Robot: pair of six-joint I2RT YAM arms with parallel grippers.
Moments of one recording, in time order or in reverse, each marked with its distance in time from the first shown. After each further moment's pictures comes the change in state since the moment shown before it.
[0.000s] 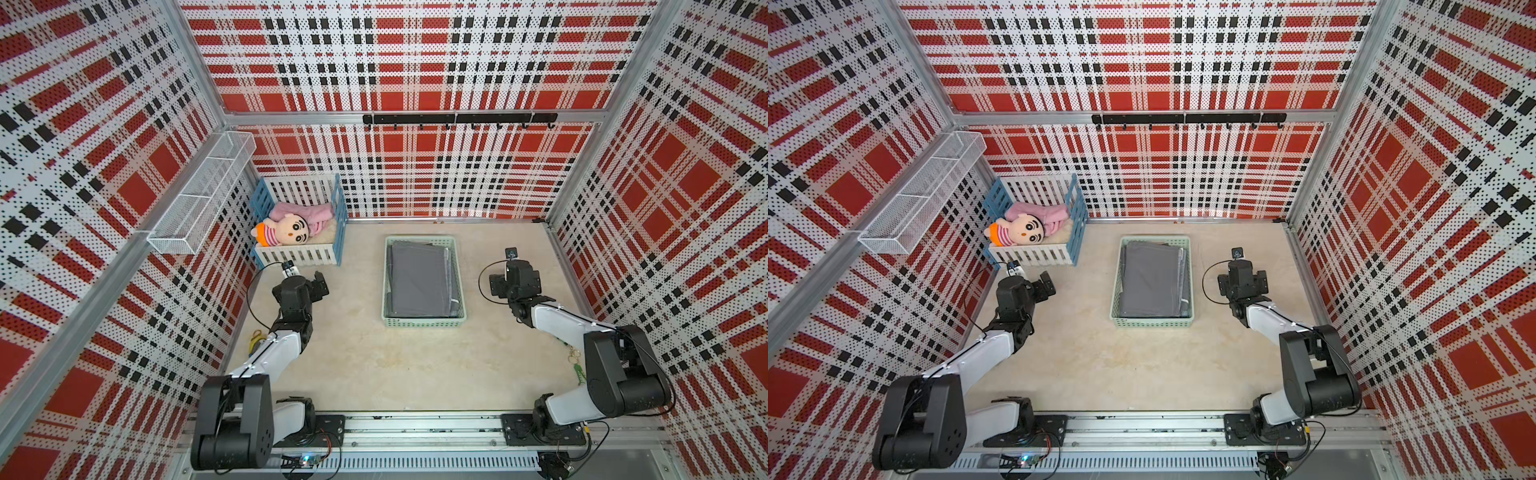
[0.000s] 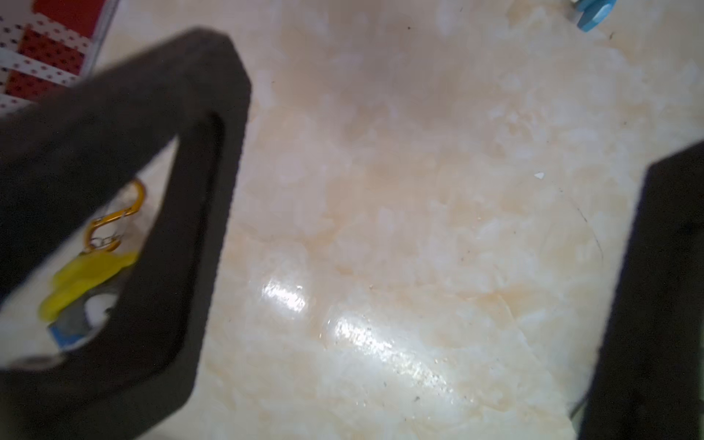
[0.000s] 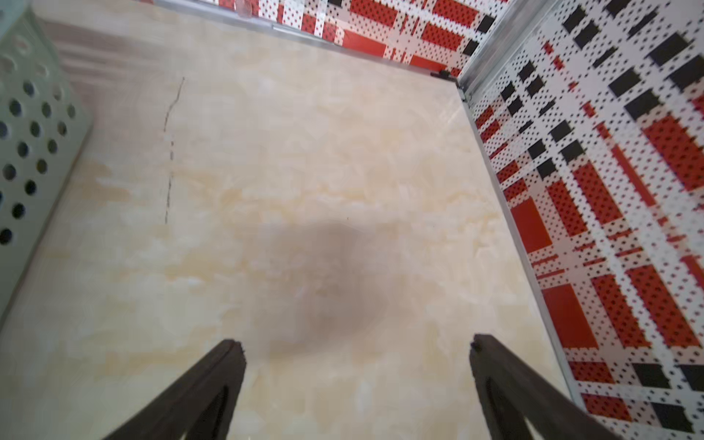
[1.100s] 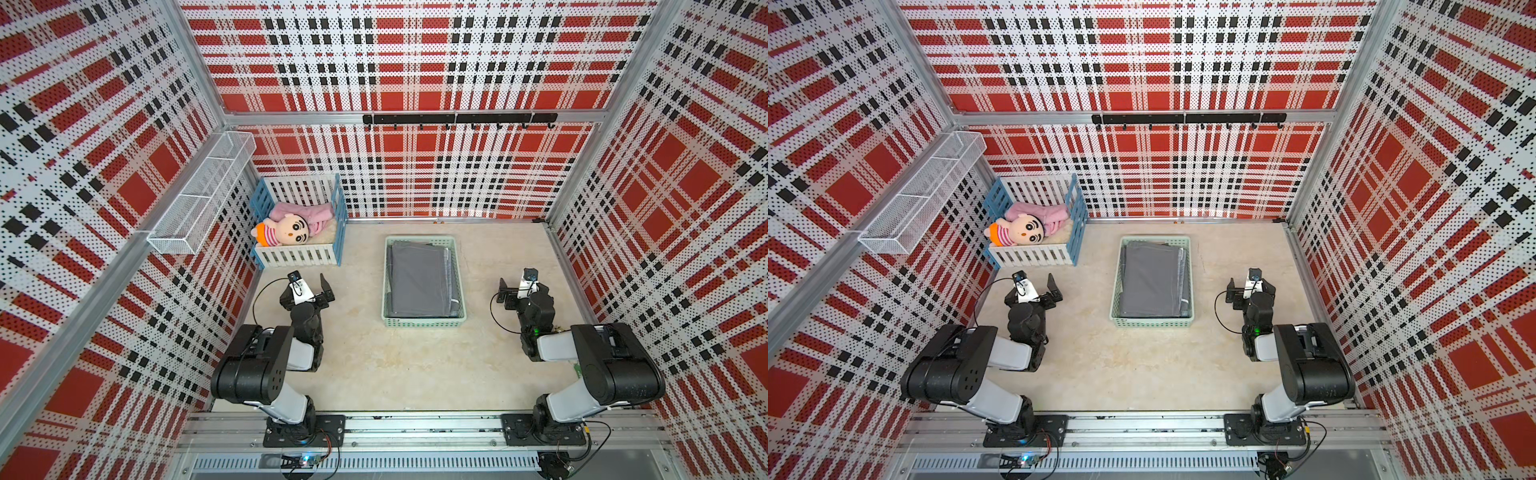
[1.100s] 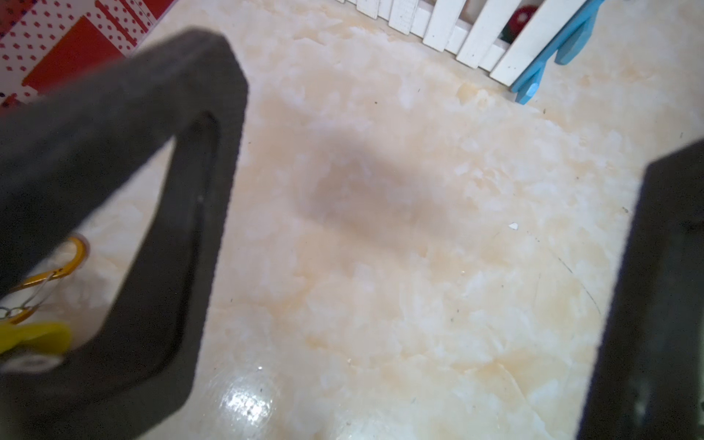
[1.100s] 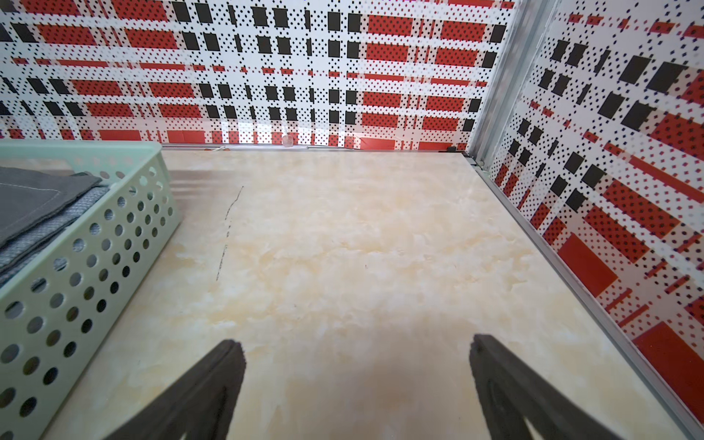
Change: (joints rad) left arm -0.096 0.317 -0.226 0.895 -0.119 0.122; right arm -0.150 0.064 -0.352 0.807 -0.267 0.065
